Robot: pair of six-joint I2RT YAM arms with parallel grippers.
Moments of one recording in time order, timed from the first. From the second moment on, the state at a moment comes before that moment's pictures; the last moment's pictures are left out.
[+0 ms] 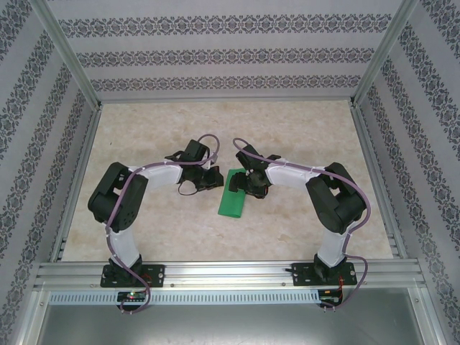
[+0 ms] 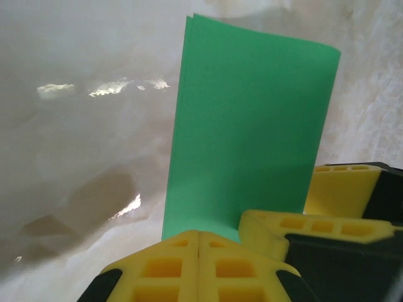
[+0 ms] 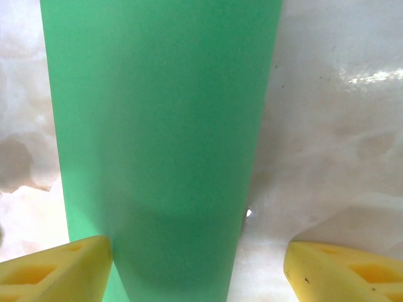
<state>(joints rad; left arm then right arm) -0.51 1.85 1.06 -0.25 0.54 -0.69 0.63 1.84 1.10 -0.53 -0.14 0.77</state>
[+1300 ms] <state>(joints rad) -0.53 1.77 1.03 -0.26 0.39 -0.79 0.63 1.87 1.14 -0.57 -0.14 0.76</state>
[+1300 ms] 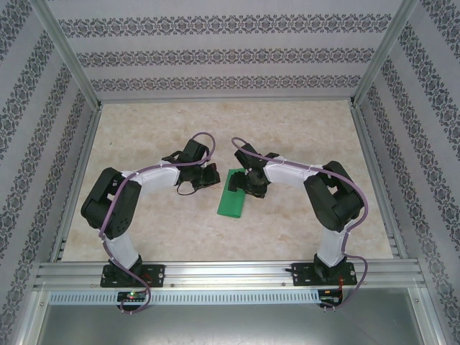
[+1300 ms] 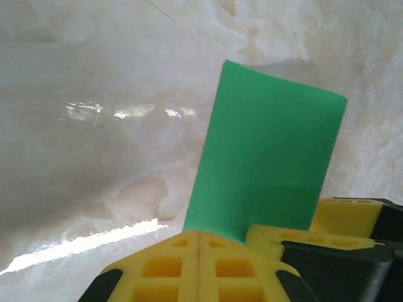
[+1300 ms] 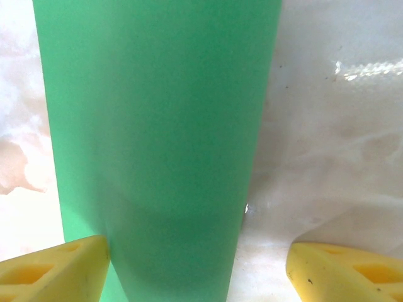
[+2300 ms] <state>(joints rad) -0.55 1.91 1.09 -0.23 0.52 -0.79 0.63 1.88 1.15 -0.59 -0.14 0.76</state>
